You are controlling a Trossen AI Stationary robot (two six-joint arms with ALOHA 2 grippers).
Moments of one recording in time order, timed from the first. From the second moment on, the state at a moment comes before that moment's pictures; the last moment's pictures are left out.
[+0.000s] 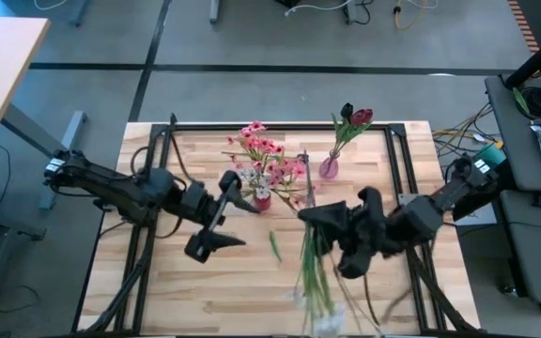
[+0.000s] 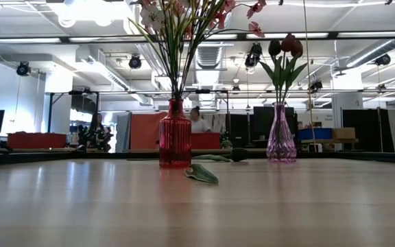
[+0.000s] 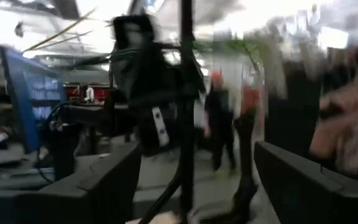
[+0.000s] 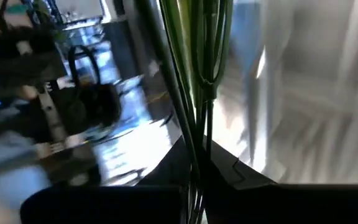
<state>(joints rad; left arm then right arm) -0.32 1.23 1.08 0.44 0.07 -0.02 0.57 1.52 1.48 0.55 0.67 -1.67</state>
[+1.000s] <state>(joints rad) -0.59 1.19 1.08 -0.42 -0.17 -0.03 0.84 1.42 1.19 -0.28 0.89 0.39</state>
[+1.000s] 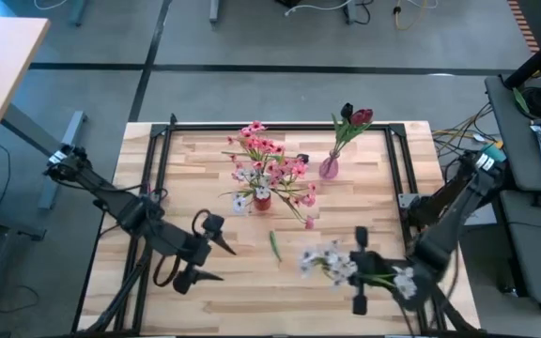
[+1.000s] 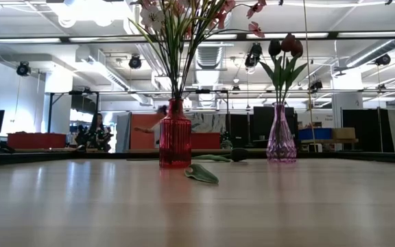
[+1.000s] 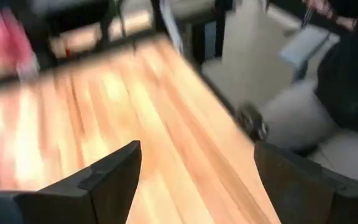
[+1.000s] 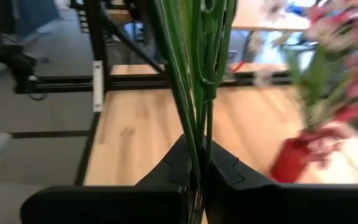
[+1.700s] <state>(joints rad) -0.56 1.10 0.35 0.51 -0.67 0.03 0.39 1.51 0.76 0.98 0.44 -0.28</state>
